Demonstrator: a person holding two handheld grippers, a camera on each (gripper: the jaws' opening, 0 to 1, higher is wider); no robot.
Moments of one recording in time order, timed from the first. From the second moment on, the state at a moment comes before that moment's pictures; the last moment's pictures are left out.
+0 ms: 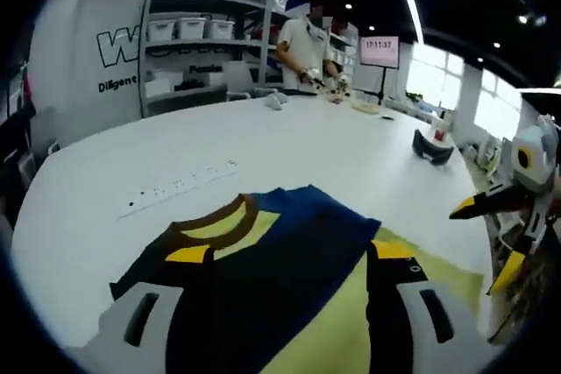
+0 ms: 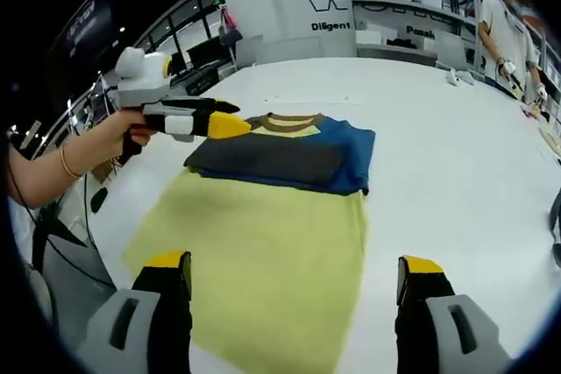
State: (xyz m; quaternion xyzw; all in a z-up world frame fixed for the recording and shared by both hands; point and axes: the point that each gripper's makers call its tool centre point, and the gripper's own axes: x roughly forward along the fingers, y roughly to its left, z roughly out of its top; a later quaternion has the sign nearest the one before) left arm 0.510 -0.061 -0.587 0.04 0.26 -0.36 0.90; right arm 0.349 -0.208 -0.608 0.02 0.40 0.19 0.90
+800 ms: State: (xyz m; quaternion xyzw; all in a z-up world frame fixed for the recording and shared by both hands) left arm 0.481 0.056 -0.635 0.05 0.31 -0.26 0.91; right arm 0.349 -0.204 -0.618 0.02 0.40 0.18 0.90
